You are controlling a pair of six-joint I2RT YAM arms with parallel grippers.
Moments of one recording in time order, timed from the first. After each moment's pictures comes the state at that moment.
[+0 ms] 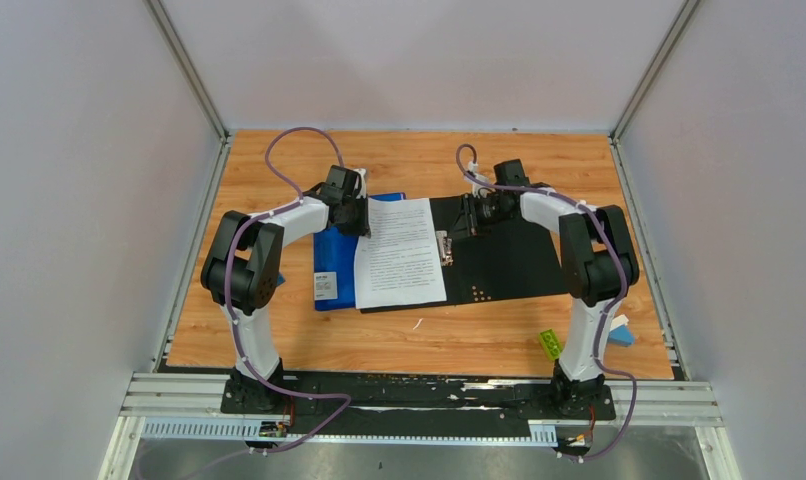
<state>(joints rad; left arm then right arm) -0.36 1.90 1.21 -0.27 0.13 -0.33 0.23 2.01 1.33 -0.38 -0.84 0.14</state>
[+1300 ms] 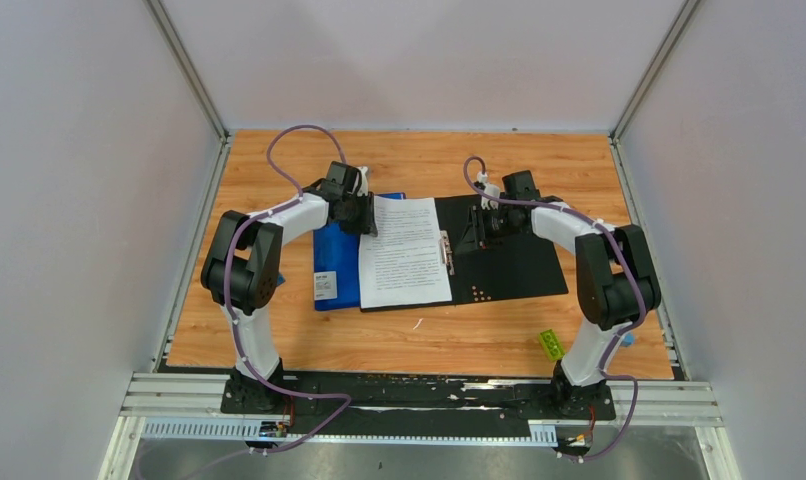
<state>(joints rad) -0.36 1.90 1.24 -0.31 0.20 -0.33 0.24 1.79 1.11 -0.38 -0.72 0.14</state>
